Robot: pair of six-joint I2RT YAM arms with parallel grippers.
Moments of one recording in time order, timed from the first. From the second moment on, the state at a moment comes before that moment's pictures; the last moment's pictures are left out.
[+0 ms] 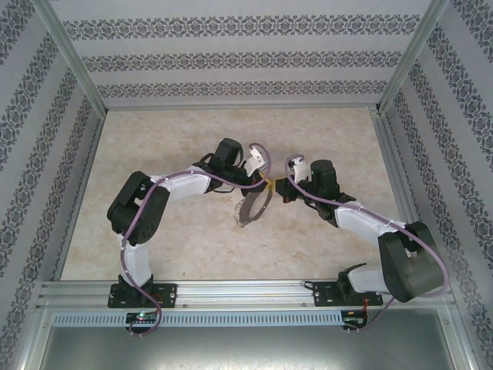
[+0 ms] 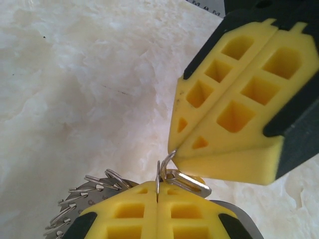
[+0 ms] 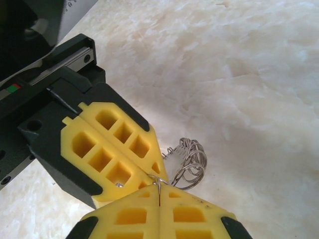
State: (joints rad) left arm -0.57 1.91 1.21 0.01 0.73 0.18; right arm 0.33 1.34 0.57 0.24 -0.51 0.24
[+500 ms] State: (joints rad) left arm -0.57 1.85 1.15 0.07 0.70 0.18; right arm 0.30 1.38 0.56 0.28 -0.54 0.31
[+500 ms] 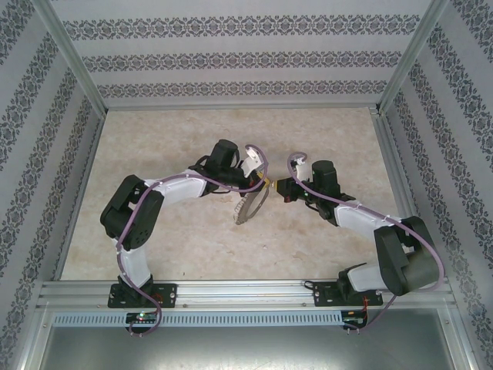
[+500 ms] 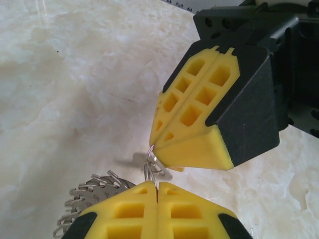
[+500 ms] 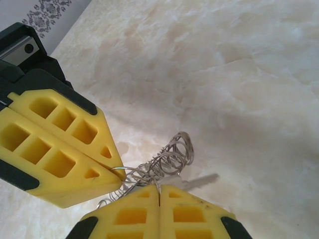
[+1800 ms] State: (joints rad) left arm -0.57 1.75 1.09 0.20 0.70 0.10; right arm 0.22 1.21 0.46 0.36 -0.63 0.40
